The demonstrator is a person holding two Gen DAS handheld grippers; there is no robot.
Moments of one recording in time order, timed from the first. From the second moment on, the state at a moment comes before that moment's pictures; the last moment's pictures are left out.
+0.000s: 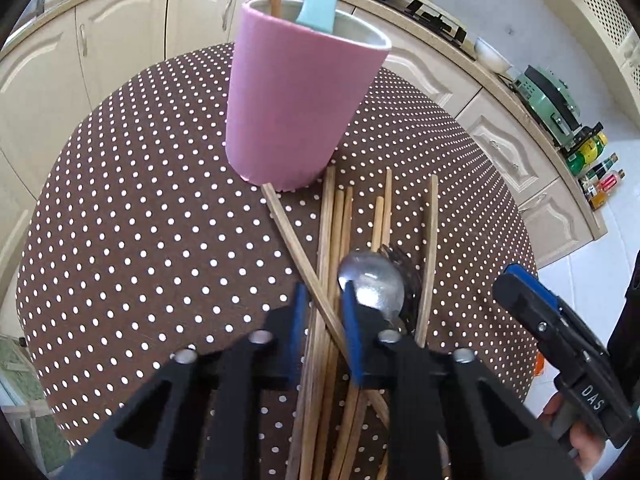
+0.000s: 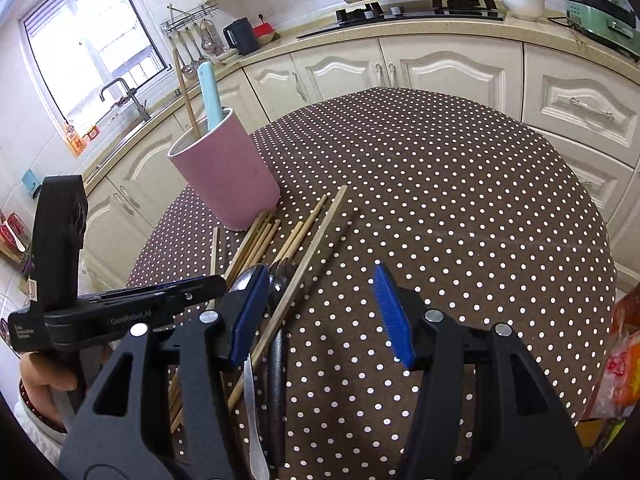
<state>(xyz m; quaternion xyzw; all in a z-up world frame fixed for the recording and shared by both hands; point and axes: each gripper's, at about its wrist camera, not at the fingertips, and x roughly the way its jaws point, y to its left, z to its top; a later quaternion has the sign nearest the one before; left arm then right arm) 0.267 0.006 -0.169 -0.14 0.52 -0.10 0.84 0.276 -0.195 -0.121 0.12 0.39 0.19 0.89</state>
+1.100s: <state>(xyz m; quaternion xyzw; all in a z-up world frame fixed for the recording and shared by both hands) 0.238 0.043 -0.103 -0.15 0.42 -0.11 0.89 0.319 -0.157 -0.129 0.18 0.45 0.21 0.85</state>
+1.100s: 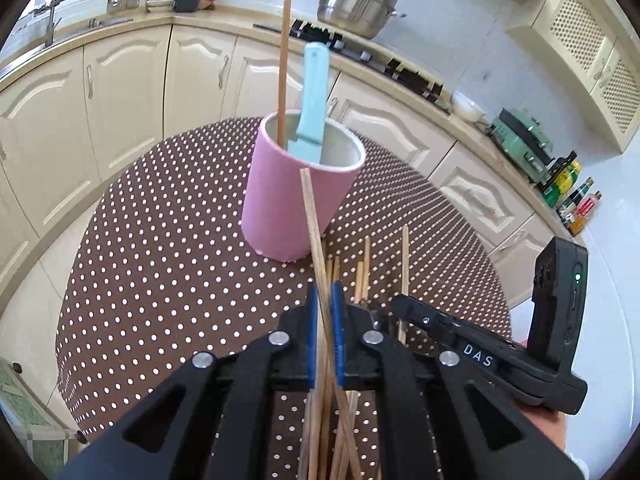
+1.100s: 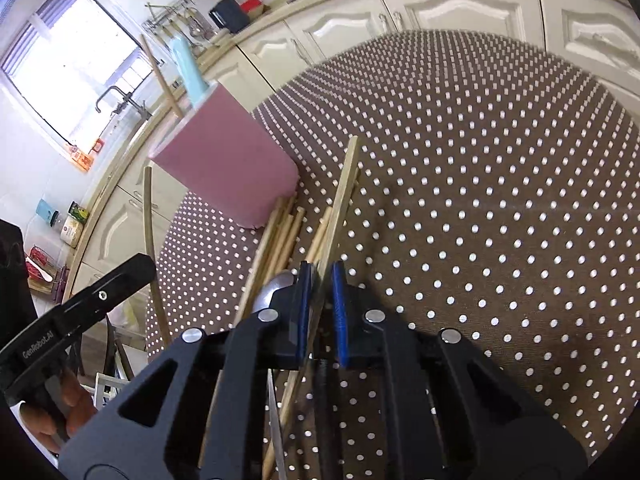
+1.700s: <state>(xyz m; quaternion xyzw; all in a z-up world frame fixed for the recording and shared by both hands) 0.203 0.037 -0.015 -0.12 0.27 -0.15 0.94 0.271 -0.152 -0.011 0.12 0.27 0.24 0.92</state>
